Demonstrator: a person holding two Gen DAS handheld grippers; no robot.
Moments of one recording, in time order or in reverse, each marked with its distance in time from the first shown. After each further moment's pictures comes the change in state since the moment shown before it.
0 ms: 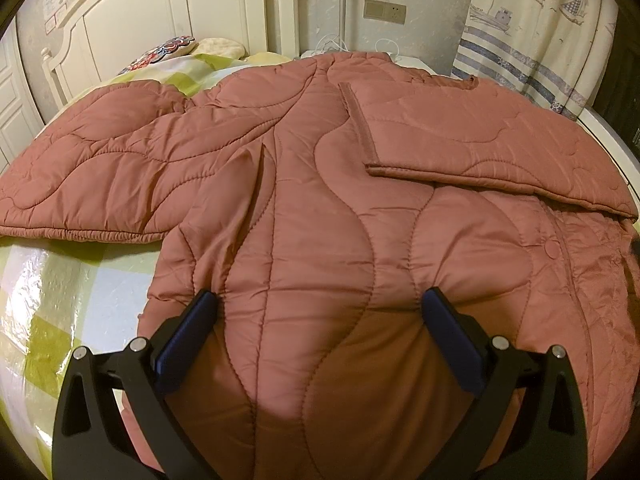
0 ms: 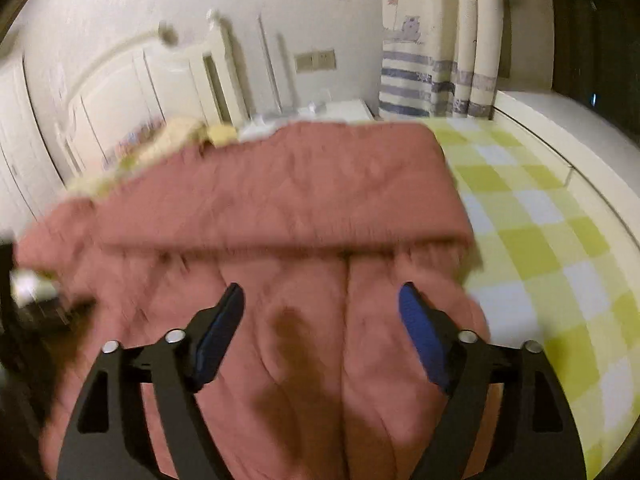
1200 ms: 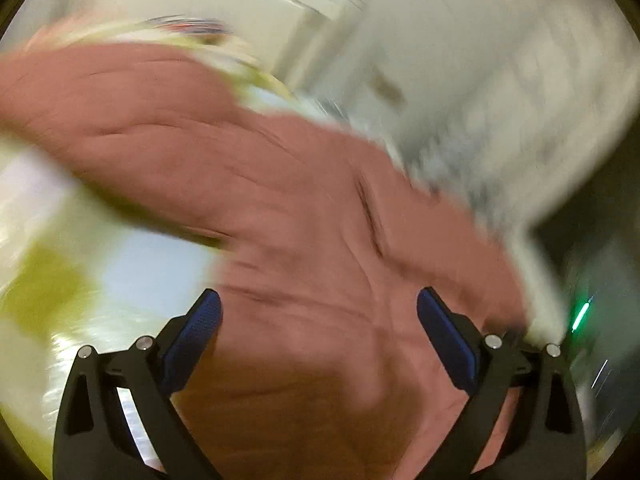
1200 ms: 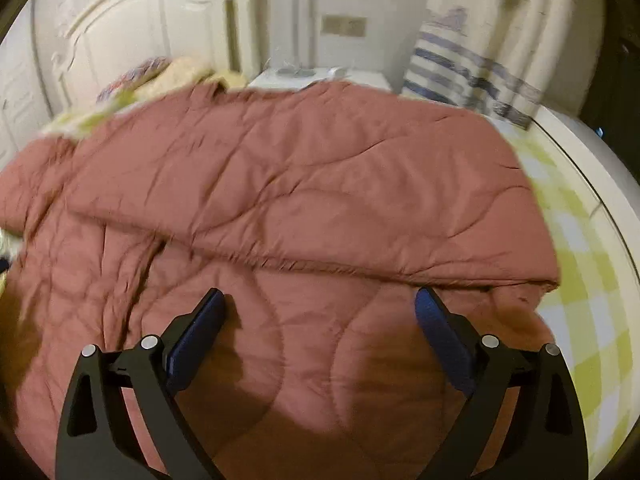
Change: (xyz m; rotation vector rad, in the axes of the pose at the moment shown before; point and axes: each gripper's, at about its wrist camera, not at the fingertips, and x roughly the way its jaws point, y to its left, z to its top) left arm -0.057 0.127 -0.031 -0.492 -0.197 -0.369; right arm 0.052 0.043 0.029 -0.100 0.083 -0.070
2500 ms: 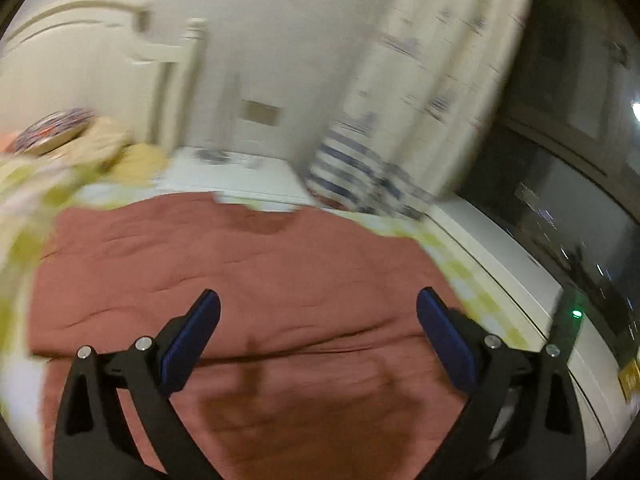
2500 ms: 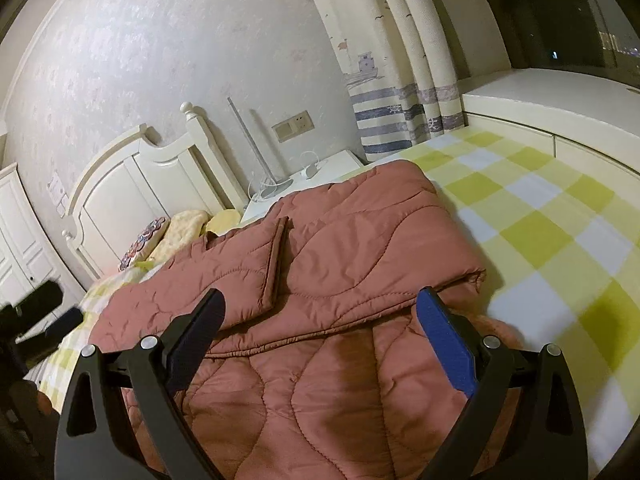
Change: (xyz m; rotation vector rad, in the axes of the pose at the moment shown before) left arm 0.051 -0.178 -0.023 0.439 -0.042 -0.153; right arm -0.052 -0.068 -0.024 0.427 -0.341 0.169
